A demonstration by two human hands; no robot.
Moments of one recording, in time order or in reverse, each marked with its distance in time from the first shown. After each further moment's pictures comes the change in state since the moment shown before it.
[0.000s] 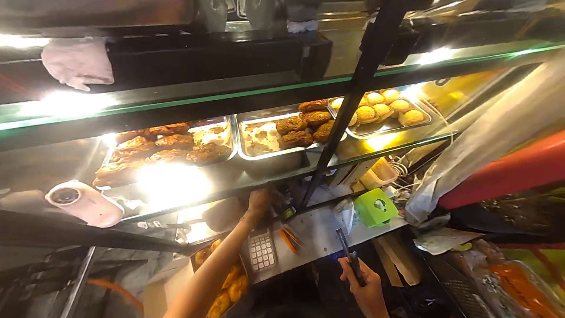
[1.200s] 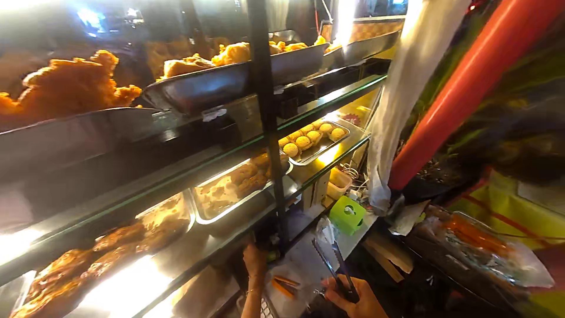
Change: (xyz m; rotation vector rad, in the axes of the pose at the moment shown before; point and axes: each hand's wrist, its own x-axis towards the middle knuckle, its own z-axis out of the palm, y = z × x) left_hand -0.009 0.024 0.063 -0.161 0.036 -0.199; right_hand -0.003 -0.078 -0.006 0.177 -0.076 0.136
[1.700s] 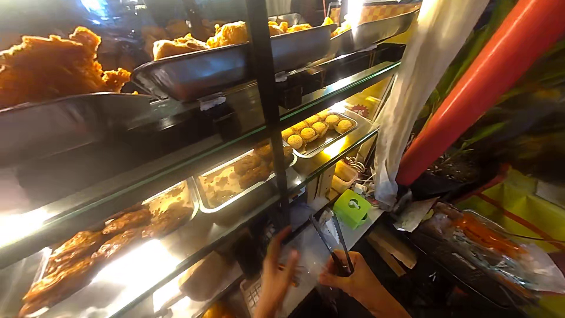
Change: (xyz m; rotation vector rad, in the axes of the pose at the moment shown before) left_hand -0.104 0.038 -0.046 -0.675 -0.226 0.615; right_hand 0.037 -0.051 -0.003 0.114 -0.085 0.018
